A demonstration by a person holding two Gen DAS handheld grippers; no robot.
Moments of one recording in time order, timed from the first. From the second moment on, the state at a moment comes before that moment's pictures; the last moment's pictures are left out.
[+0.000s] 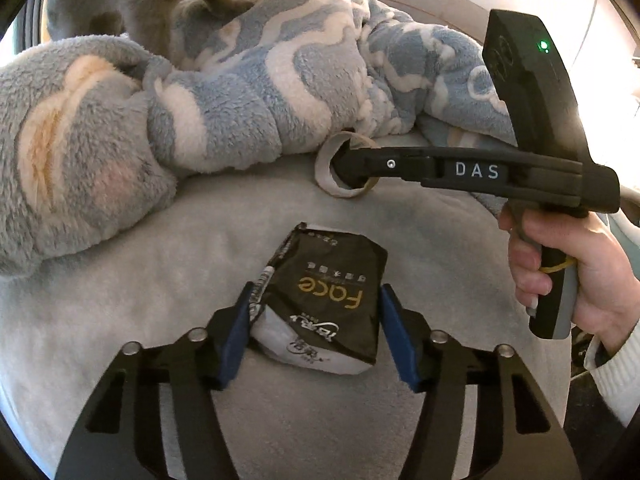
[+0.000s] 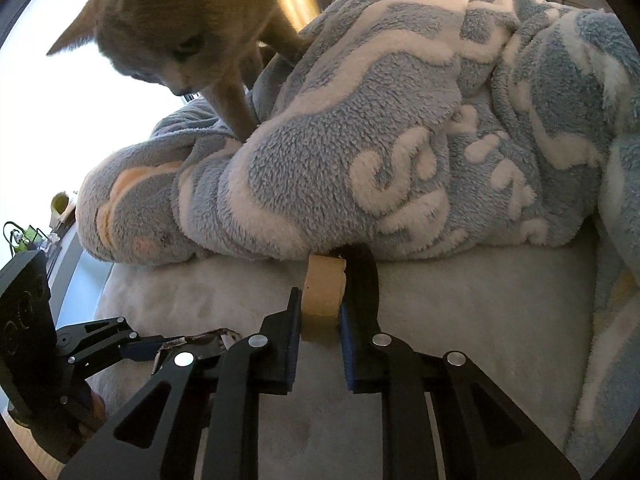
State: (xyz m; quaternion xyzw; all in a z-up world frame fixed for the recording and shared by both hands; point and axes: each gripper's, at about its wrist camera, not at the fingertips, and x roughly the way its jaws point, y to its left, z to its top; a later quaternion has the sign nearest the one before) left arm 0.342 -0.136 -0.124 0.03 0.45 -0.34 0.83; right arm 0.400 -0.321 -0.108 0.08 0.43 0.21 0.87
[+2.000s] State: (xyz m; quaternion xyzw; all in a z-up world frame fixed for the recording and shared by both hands) left arm 0.174 0.090 -0.088 -0.05 0.45 -0.07 0.89; right arm 0.230 -0.137 -0.066 0.03 0.41 0.32 0.86
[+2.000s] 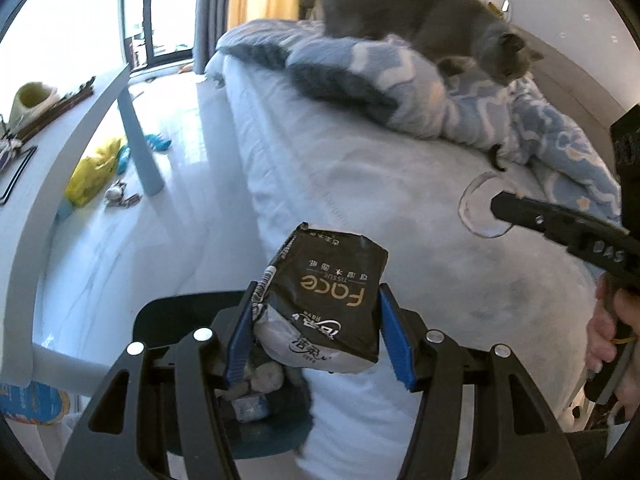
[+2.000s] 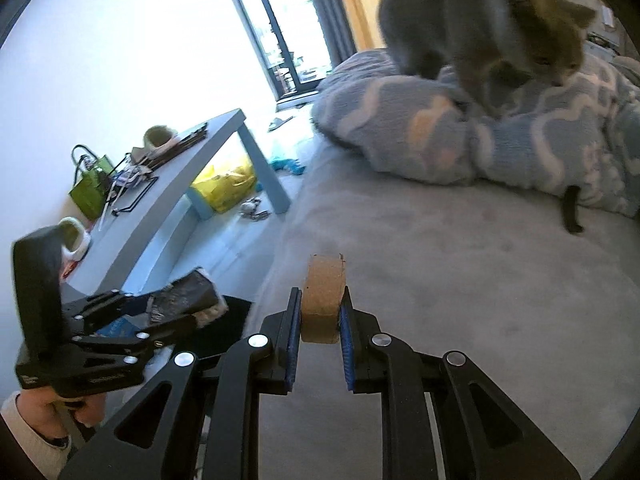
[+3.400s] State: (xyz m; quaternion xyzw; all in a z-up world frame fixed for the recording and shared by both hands) left arm 0.168 0.226 -0.178 -0.08 0.57 0.01 0.82; right arm 0.221 0.057 -0.130 -0.03 0.50 0.39 0.77
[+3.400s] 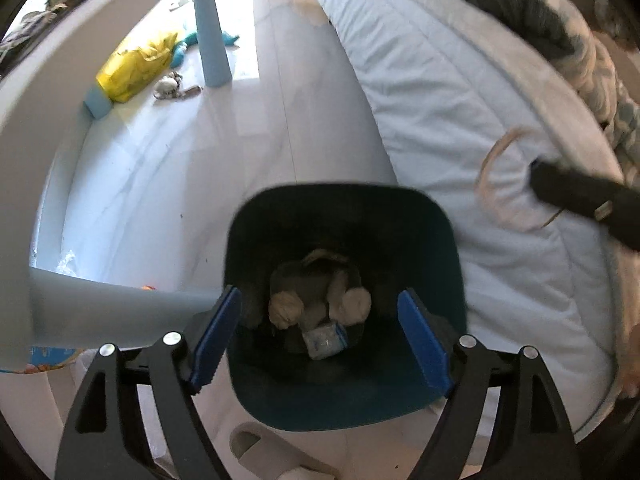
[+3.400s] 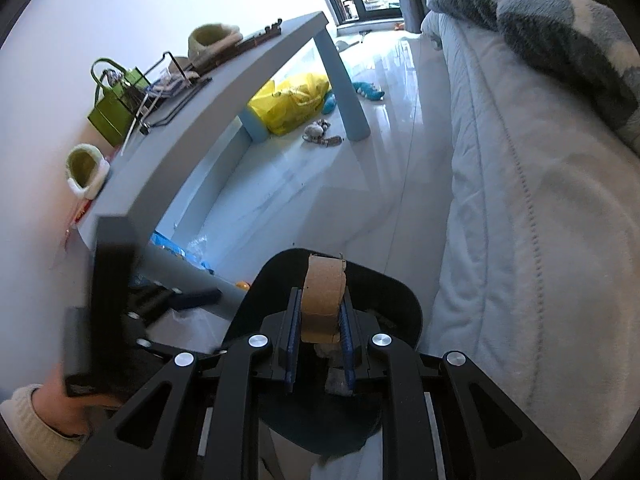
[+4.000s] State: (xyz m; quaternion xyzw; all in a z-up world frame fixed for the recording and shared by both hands) left arm 0.153 0.259 -0.097 -0.13 0.44 0.01 0.89; right arm 0.215 0.095 -0.182 -0.08 0.55 0.38 0.74
